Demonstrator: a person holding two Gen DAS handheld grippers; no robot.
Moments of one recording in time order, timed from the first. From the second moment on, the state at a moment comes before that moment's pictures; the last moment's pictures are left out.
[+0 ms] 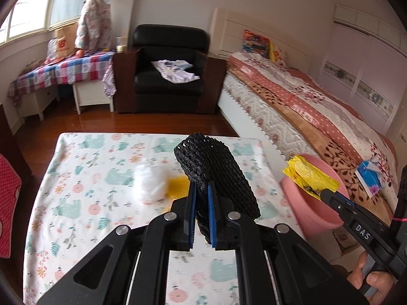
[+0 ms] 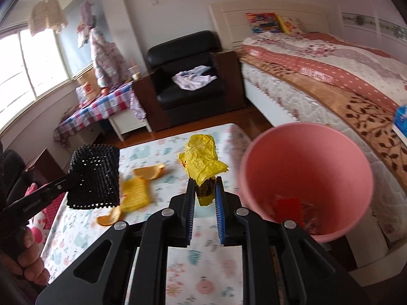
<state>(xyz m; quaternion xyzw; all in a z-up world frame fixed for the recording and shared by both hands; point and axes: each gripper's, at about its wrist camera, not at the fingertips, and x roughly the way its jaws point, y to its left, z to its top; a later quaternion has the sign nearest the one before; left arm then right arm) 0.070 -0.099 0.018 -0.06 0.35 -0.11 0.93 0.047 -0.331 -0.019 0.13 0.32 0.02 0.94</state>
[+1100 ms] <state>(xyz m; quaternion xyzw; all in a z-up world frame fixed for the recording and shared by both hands) 0.088 -0.300 -0.004 0.06 0.36 -0.23 0.90 0.023 -0.437 -0.059 0.19 0.34 -0.08 0.92</state>
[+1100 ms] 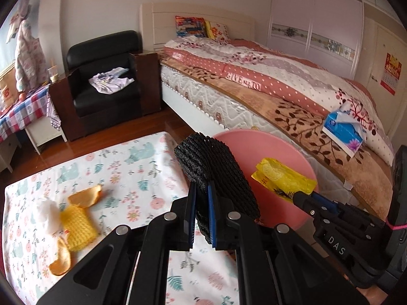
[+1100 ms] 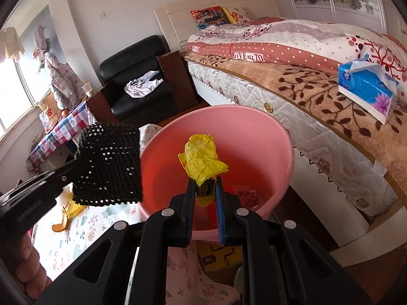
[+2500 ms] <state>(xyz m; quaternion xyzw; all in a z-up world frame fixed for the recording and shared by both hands) 0.076 -0.292 -0.021 0.06 0.37 -0.23 0.90 0.023 -0.431 -0.058 0.18 0.34 -0.07 0.92</state>
